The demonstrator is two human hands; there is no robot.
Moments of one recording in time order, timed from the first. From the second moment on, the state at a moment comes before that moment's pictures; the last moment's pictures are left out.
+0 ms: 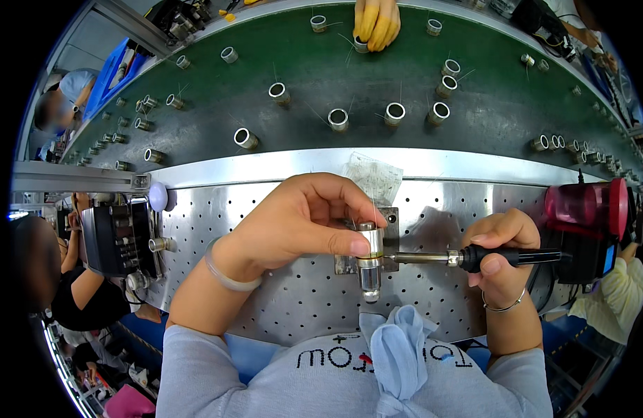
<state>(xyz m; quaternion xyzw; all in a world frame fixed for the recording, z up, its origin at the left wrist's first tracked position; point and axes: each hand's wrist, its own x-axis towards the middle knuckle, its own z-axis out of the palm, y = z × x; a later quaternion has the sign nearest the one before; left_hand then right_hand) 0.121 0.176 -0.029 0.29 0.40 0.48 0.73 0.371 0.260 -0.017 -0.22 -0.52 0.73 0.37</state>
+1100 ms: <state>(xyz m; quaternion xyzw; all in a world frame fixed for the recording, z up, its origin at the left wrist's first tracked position) 0.124 0.175 -0.025 0.40 0.37 0.55 0.64 0.372 0.259 -0.023 -0.19 -0.59 0.70 0.36</state>
